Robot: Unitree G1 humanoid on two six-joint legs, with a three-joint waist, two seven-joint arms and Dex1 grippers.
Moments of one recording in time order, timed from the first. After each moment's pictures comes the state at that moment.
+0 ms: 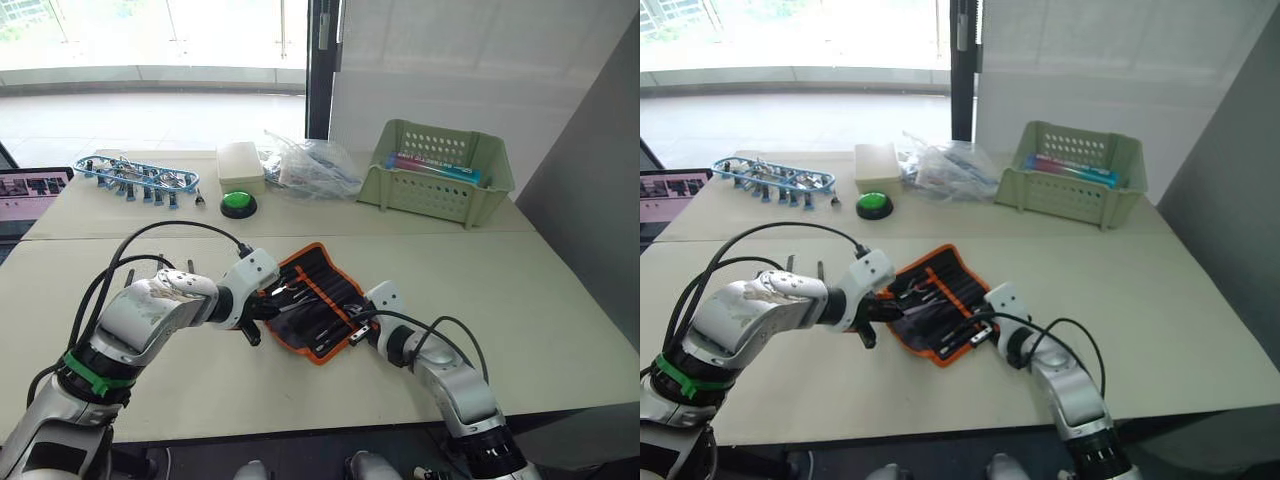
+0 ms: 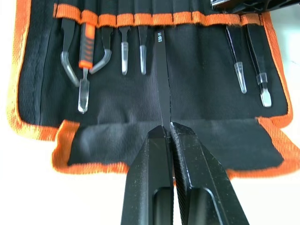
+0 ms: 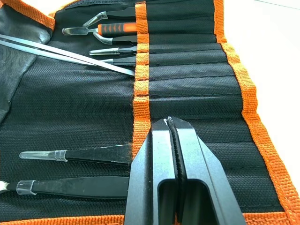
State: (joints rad) left arm -0.65 0.78 -0.30 -0.30 -0.47 1.22 -0.67; right arm -0.24 -0.22 0.20 -0.14 0.13 0.51 0.43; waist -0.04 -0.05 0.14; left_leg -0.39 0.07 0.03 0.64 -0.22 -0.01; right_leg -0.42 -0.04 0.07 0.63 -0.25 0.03
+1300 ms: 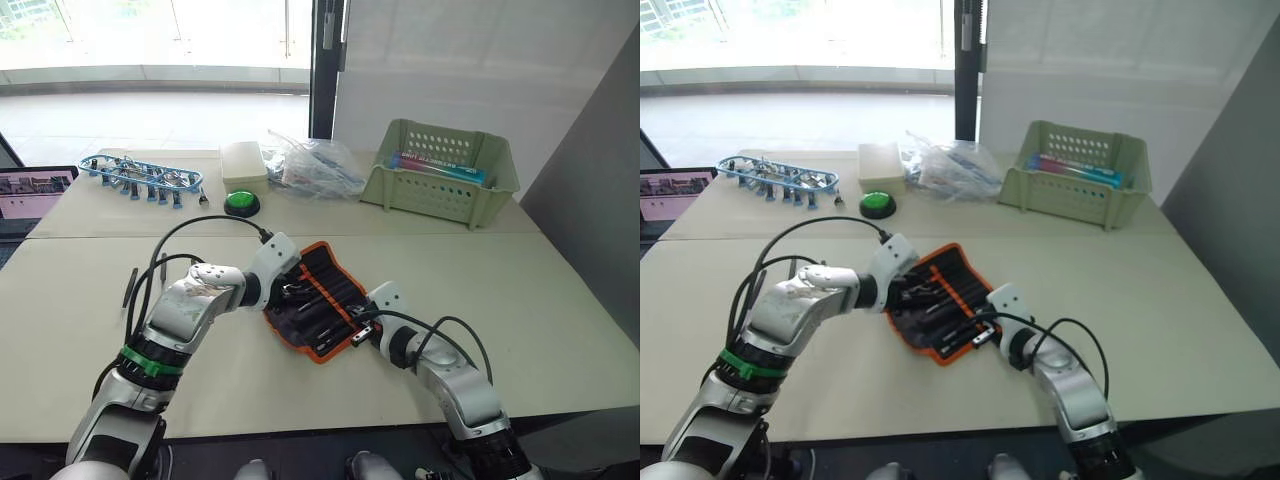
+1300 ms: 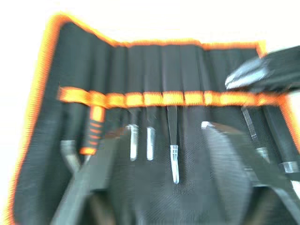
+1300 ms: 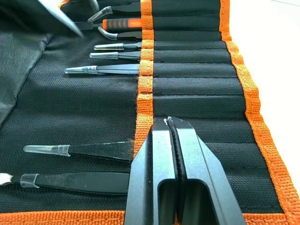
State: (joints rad) left arm -0.61 0.59 -0.15 -0.22 -0.34 1.01 -0.73; right arm -0.23 -0.24 0.20 -0.18 0.13 0.56 0.42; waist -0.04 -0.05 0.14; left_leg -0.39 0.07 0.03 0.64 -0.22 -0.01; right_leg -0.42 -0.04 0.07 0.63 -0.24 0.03
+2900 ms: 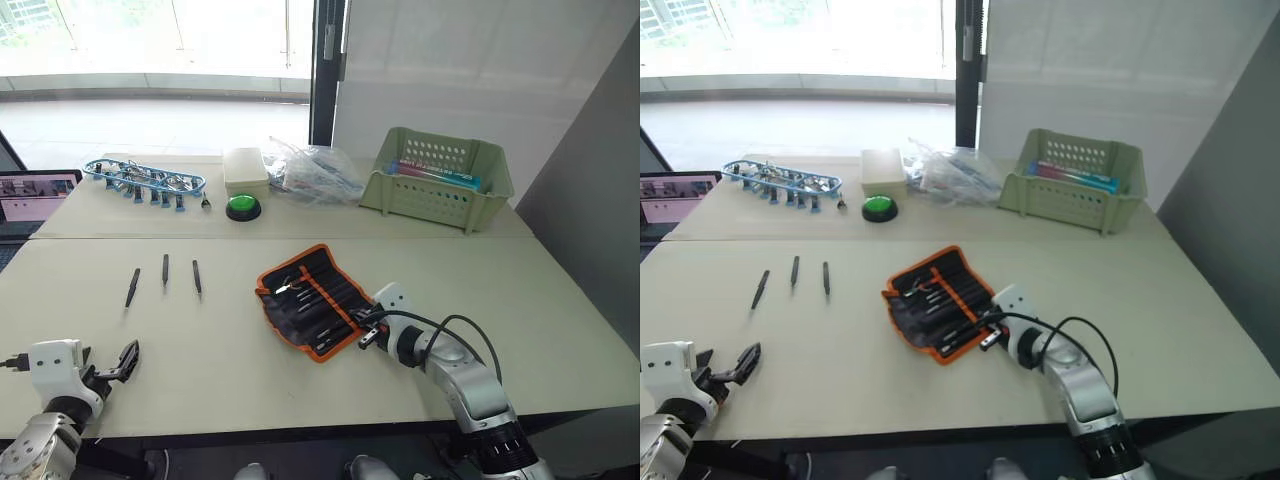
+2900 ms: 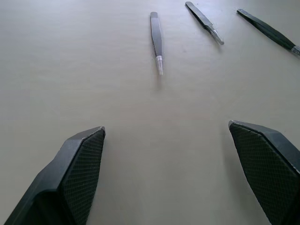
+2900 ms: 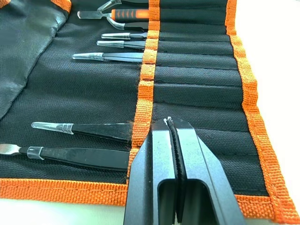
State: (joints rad) left arm 0.15 0.43 0.60 -0.07 -0.37 0.36 -0.41; right arm -0.25 -0.28 0.16 -0.11 0.14 0.53 0.52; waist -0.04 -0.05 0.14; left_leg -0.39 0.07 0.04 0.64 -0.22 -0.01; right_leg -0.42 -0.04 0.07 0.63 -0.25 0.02
